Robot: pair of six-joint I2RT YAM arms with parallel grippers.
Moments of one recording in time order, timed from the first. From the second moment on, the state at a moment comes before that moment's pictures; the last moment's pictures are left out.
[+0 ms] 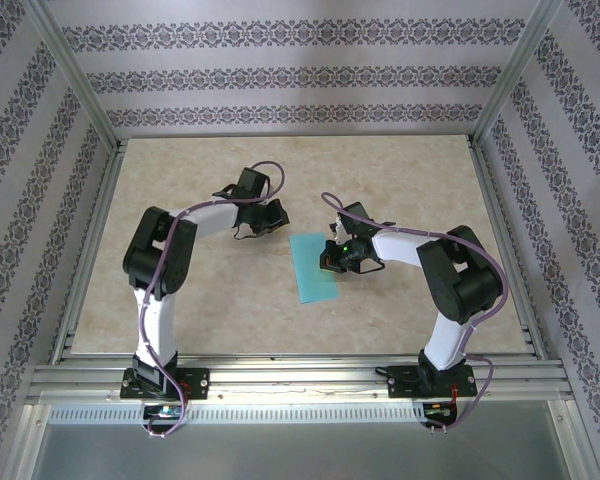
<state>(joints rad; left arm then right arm) -0.38 2.01 1.33 -0.27 0.42 -0.77 0.45 1.79 0.93 -0.30 -0.46 0.60</state>
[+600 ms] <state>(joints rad) -0.49 2.00 1.16 -0.17 0.48 -0.74 0.45 1.79 0.93 -0.30 -0.46 0.60</state>
